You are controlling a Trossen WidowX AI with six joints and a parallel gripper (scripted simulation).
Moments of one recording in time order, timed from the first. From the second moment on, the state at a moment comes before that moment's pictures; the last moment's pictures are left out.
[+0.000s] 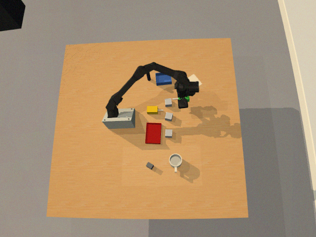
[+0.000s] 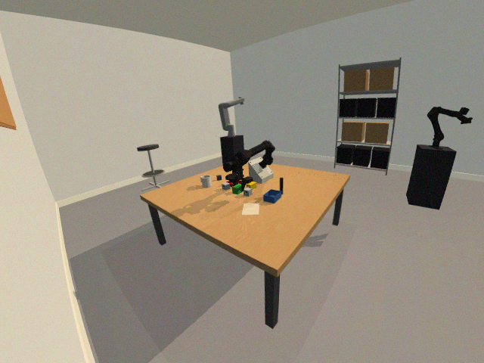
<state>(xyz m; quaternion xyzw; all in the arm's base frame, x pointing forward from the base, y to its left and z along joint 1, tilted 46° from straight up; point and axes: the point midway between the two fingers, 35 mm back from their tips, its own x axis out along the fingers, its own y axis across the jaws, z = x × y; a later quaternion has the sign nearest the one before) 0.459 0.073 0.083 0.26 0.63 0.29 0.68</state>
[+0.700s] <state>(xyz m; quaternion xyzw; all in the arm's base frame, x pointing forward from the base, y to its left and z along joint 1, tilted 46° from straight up) 0.464 0.093 0.065 0.26 0.63 0.29 0.68</state>
